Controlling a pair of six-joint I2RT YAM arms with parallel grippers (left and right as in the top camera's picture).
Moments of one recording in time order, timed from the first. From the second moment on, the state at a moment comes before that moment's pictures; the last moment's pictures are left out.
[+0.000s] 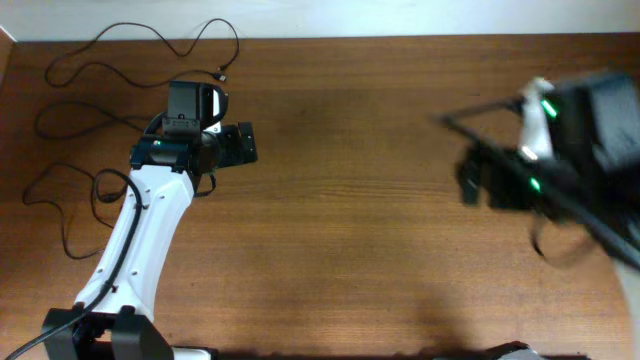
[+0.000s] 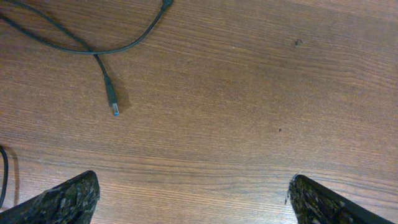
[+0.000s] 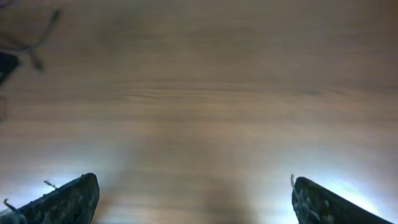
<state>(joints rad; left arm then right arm) -0.09 1.54 1.28 -0.75 -0.03 -0.22 0.29 1.34 2.03 -1.69 0.05 0.36</state>
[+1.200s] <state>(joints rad) -0.09 1.54 1.28 -0.75 -0.03 -0.22 0.29 0.82 1.41 -1.67 0.17 0.42</state>
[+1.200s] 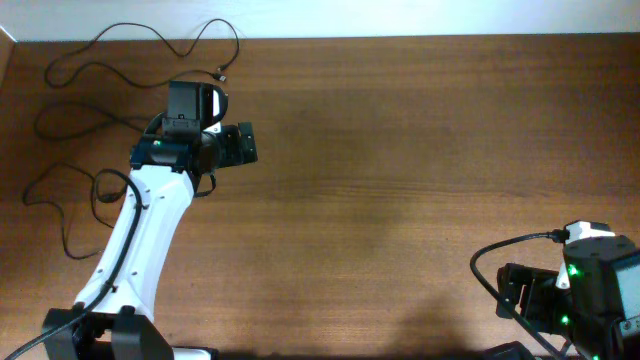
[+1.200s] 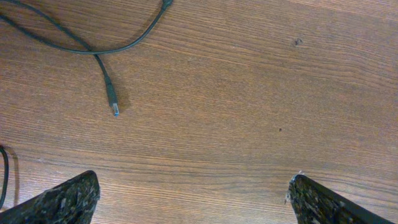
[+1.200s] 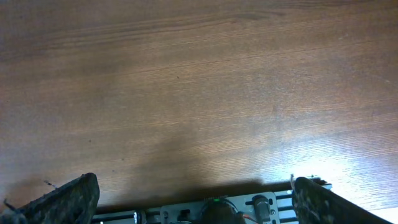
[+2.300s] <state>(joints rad) -0.09 1.54 1.28 -0.75 -0.03 -0.22 -0.03 0.30 0.87 -1.04 0.07 0.12</state>
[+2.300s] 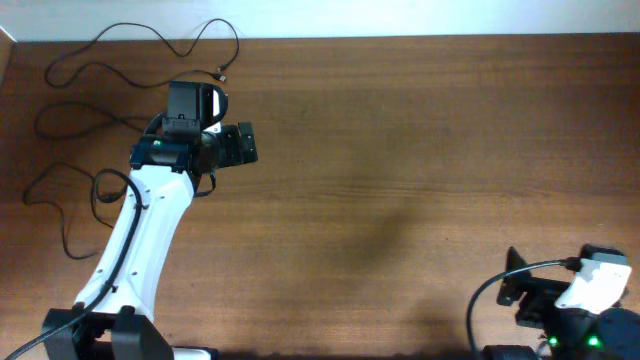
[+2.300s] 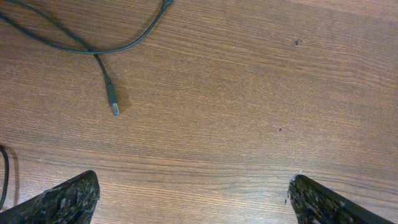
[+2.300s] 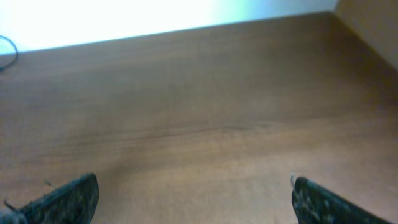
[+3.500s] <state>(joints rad) -0.09 1.54 1.28 -0.75 -0.03 -0.22 -0.03 0.02 0.05 -0.01 -0.07 0.06</state>
